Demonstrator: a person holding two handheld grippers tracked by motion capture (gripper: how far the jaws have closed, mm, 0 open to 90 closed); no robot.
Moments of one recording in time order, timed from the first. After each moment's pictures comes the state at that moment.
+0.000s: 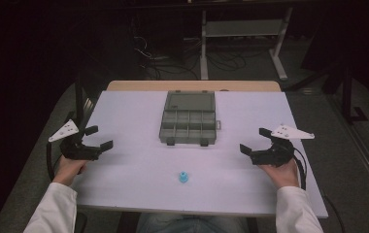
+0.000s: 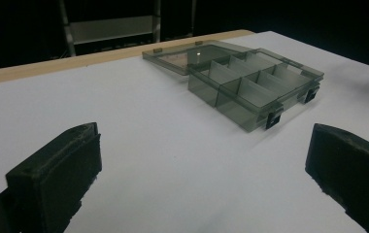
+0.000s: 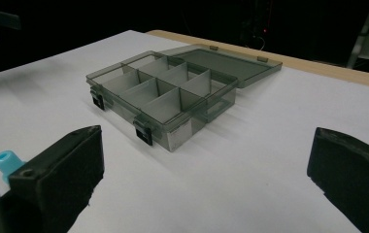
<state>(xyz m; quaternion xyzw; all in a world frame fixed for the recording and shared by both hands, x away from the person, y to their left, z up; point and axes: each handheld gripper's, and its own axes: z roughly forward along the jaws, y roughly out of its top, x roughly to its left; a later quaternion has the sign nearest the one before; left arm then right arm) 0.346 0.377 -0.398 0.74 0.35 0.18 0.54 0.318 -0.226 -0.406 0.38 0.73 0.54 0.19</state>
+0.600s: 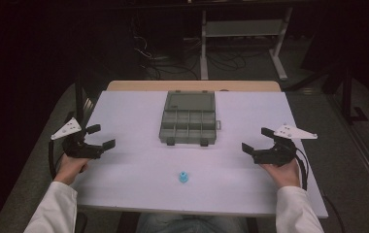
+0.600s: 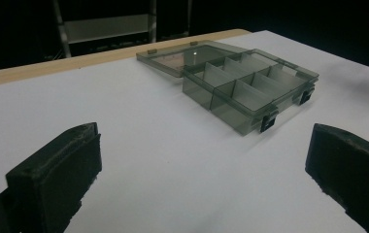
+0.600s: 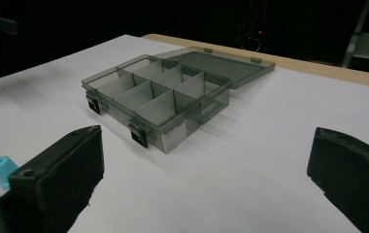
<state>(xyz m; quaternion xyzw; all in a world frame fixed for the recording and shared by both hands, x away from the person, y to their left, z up) 0.350 0.369 -0.394 0.75 0.35 0.17 0.54 0.318 -0.231 -0.407 0.39 0.72 0.54 0.19</state>
